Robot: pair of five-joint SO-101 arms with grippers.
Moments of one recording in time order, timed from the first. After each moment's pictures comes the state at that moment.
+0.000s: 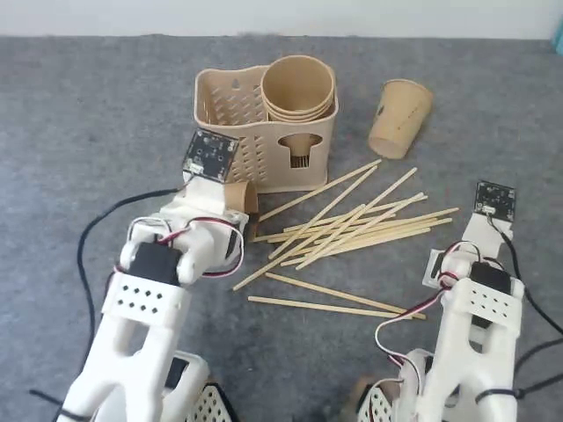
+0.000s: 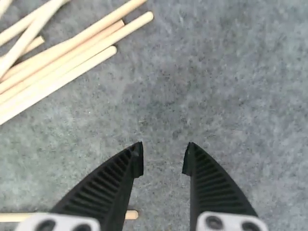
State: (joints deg) left arm 6.9 -47.2 54.5 58.4 -0.2; right arm 18.5 -41.8 67.2 51.6 4.1
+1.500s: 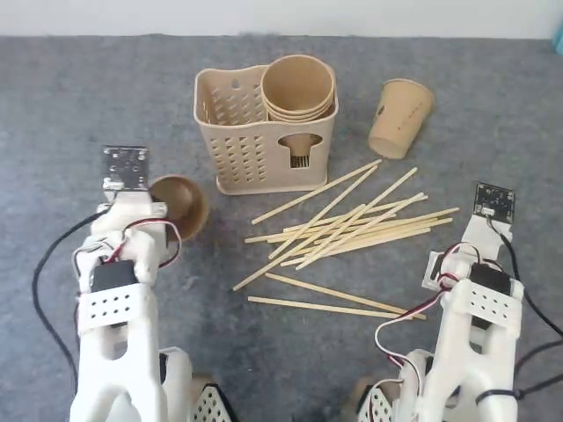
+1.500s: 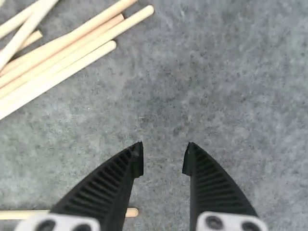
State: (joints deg) left arm -18.9 -47.2 69.8 32.9 -6.5; right arm 18.5 -41.8 67.8 51.6 4.2
